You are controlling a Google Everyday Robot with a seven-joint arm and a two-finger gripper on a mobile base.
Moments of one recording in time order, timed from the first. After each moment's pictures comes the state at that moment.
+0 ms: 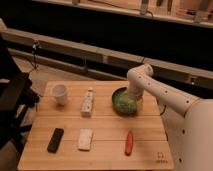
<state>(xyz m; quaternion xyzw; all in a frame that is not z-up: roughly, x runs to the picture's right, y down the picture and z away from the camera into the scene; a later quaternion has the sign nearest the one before) 0.179 0.094 0.898 -0.30 -0.12 -0.29 0.90</state>
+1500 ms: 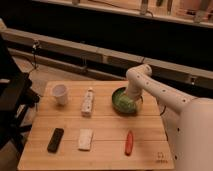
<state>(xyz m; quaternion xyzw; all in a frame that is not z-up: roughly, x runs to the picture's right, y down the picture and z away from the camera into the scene) 0.175 0.097 0.909 -0.31 -0.13 -0.29 0.90</state>
